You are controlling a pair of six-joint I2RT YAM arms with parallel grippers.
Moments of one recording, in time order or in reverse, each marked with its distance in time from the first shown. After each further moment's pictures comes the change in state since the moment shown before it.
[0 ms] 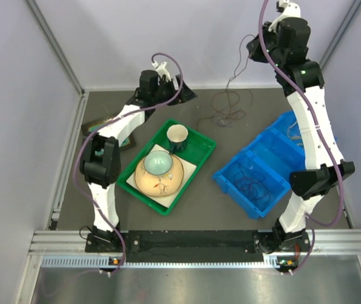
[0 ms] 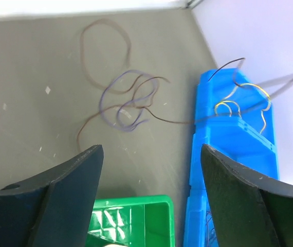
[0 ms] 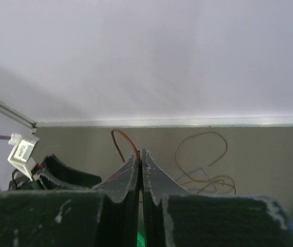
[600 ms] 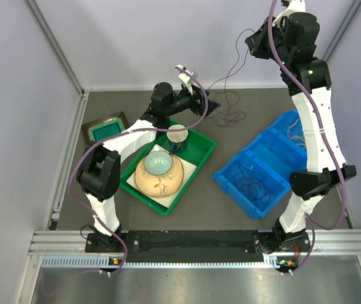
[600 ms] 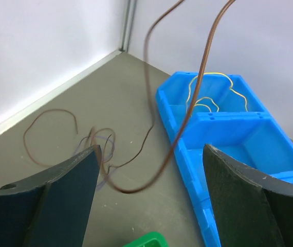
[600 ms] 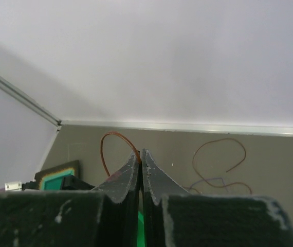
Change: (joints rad) left arm -0.180 -0.166 -0.241 0.456 0.034 0.304; right arm 0.000 -0.001 0.101 -0.039 -0.089 0.027
